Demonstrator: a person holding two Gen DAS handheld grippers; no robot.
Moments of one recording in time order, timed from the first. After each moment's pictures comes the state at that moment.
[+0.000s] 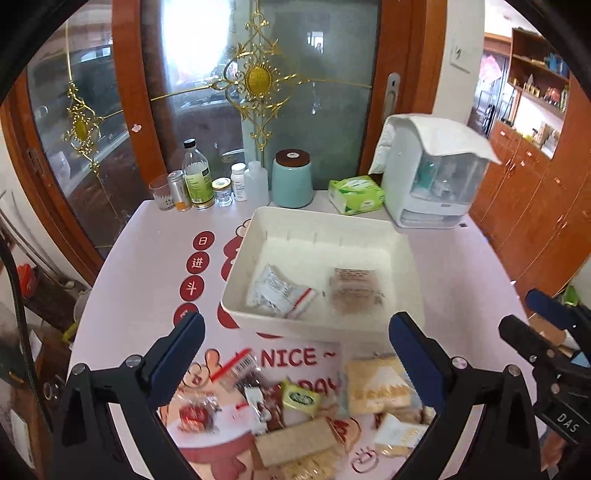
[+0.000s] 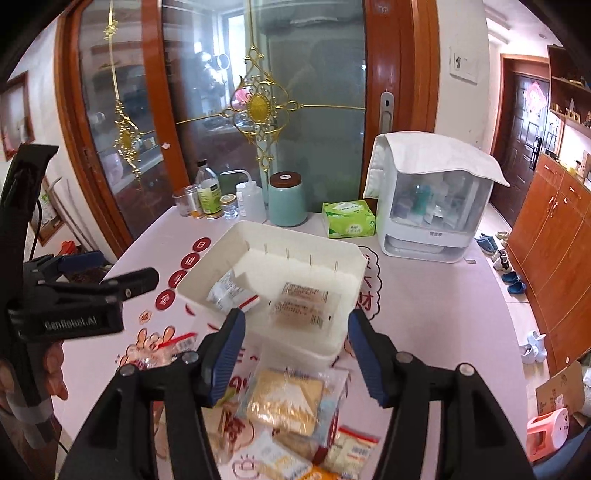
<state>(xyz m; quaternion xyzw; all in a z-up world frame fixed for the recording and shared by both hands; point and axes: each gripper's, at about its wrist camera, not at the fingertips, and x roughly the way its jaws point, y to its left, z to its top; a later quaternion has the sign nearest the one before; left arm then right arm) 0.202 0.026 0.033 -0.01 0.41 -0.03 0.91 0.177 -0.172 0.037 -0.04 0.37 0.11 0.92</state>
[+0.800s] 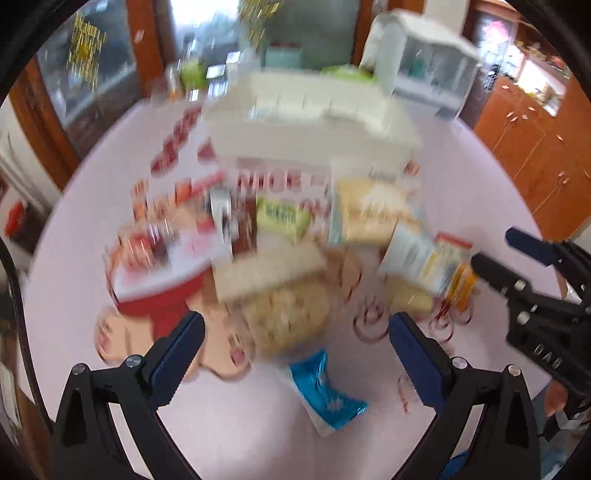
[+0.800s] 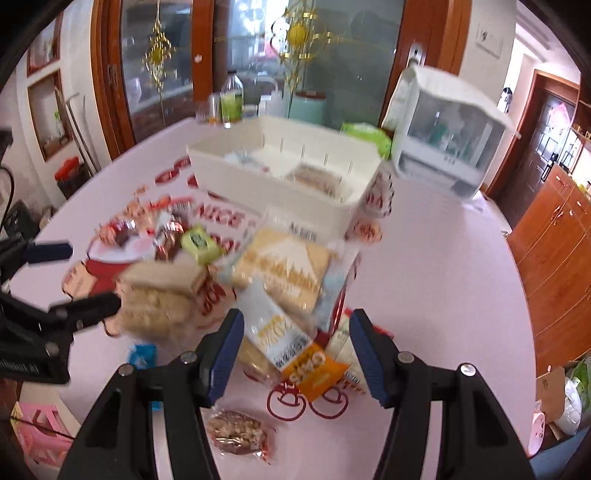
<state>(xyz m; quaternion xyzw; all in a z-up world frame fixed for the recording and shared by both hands) 0.052 0.009 -0.142 -0.02 0.51 -0.03 0.86 0.079 -0.177 -0.108 -0.13 0.42 0.13 0.89</state>
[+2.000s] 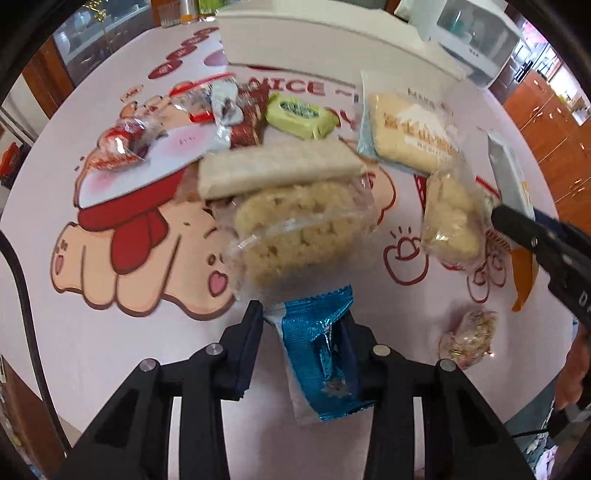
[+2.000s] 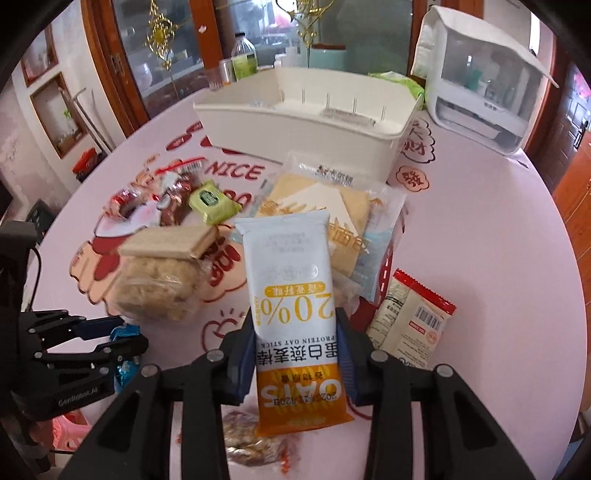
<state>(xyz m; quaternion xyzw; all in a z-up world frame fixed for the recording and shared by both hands) 0.043 0.018 -0.213 -0.07 0.59 -0.01 0.81 0.098 -0.178 -0.158 -0.08 0.48 0.18 0.85</state>
